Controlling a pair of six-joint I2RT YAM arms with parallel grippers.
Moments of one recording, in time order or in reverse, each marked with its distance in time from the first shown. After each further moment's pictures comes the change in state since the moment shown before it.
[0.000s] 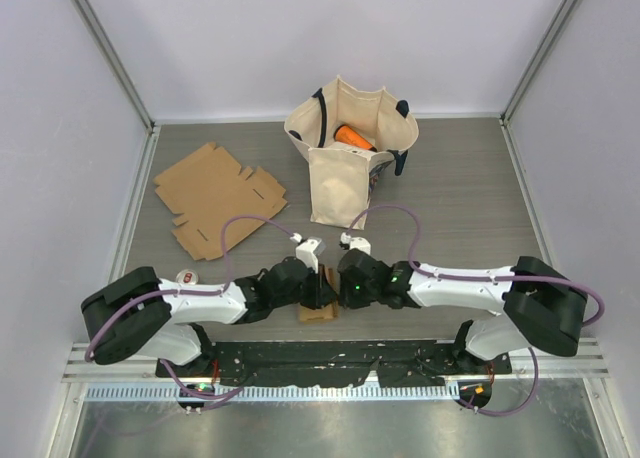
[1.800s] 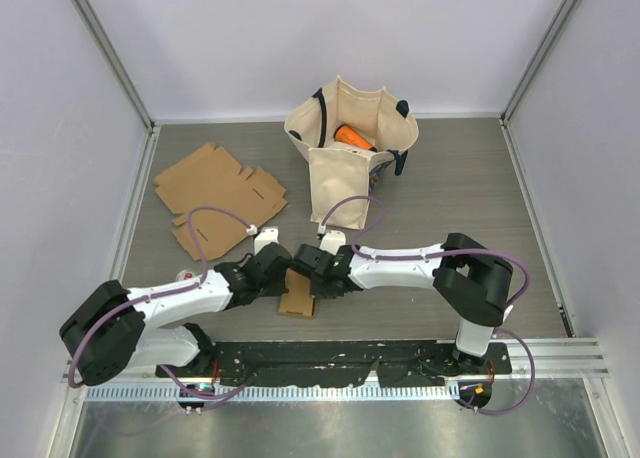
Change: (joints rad) left arm 0.192 -0.132 0.079 -0.640 -0.296 -0.031; right arm 0.126 0.420 0.496 -0.327 0.233 0.373
